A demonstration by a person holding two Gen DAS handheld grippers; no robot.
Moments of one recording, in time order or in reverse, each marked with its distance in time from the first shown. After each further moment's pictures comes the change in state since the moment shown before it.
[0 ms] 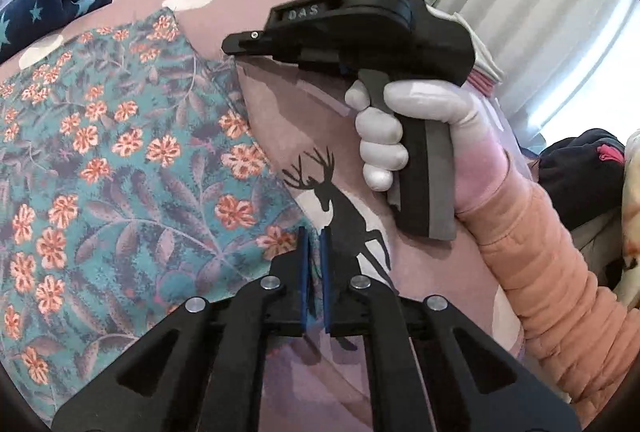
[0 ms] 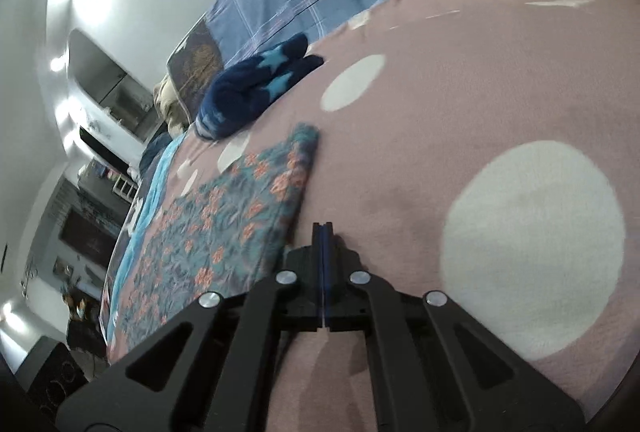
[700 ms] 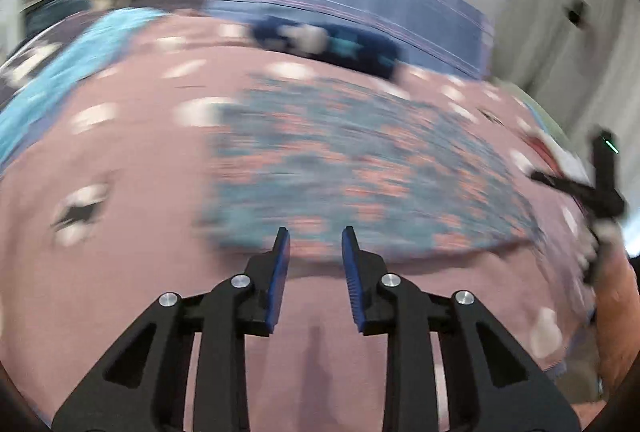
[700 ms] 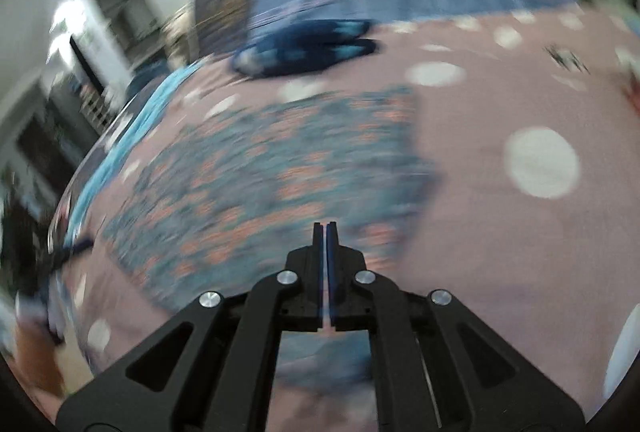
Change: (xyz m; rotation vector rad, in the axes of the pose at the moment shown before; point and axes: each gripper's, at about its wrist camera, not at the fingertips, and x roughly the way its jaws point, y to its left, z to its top) left arm -0.269 0.194 -0.184 -0.436 -0.359 0.480; right arm -0.044 0.158 -0.094 -0.384 0.075 -0.186
